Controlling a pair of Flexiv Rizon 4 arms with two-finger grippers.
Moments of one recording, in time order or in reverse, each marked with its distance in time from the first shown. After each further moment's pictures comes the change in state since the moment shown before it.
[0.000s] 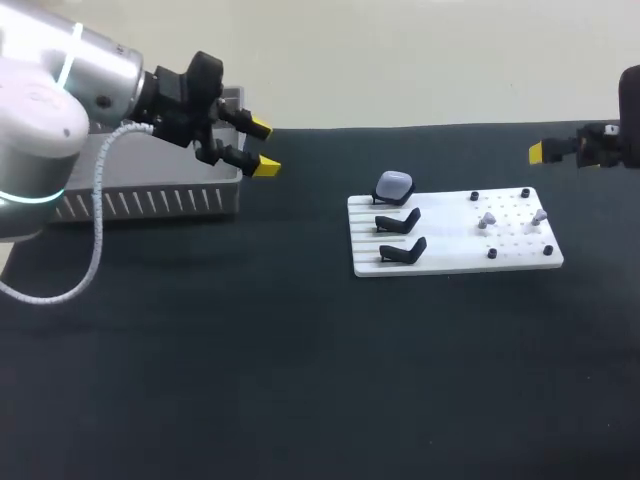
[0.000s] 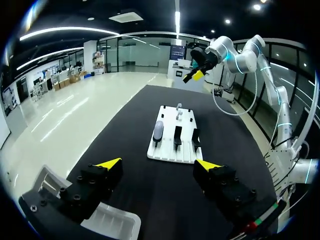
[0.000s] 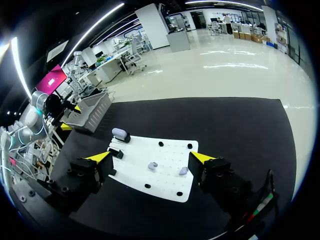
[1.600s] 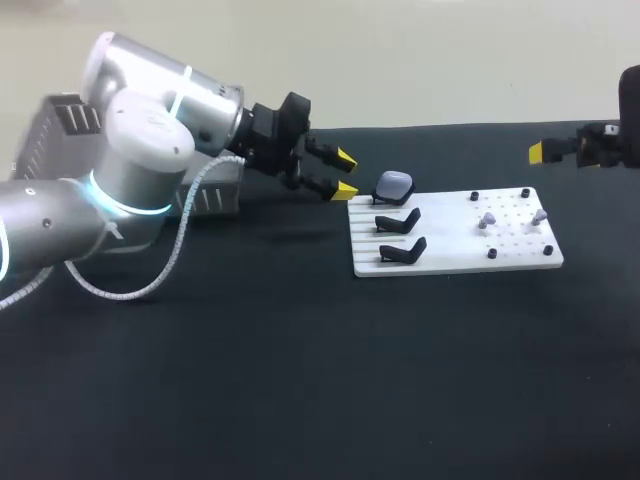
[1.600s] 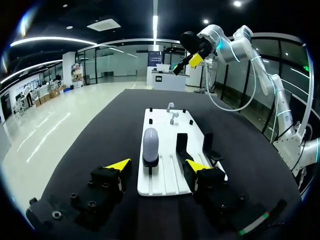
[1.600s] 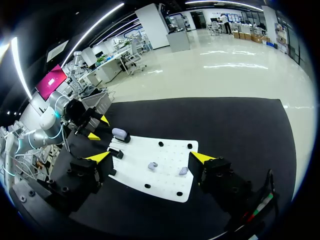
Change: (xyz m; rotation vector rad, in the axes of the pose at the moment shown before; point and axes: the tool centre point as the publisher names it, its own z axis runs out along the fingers) left arm -0.001 0.002 0.136 0.161 -0.079 0.096; right arm 0.000 0.000 0.000 0.000 0.000 0.000
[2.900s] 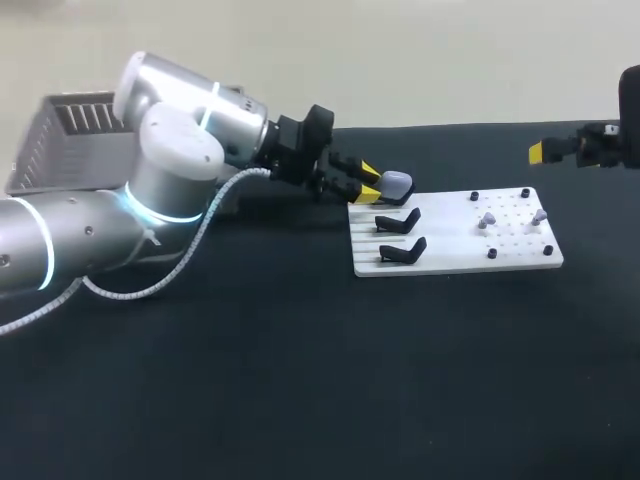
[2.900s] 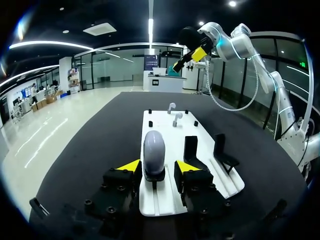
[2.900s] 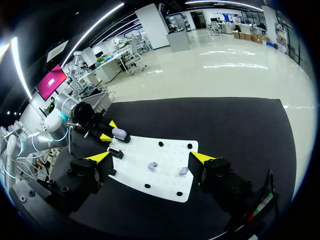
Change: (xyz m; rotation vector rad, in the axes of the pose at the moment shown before) left arm -0.001 0.009 0.040 0.024 -0.044 0.027; right arm 0.000 0.000 0.000 0.000 0.000 0.000
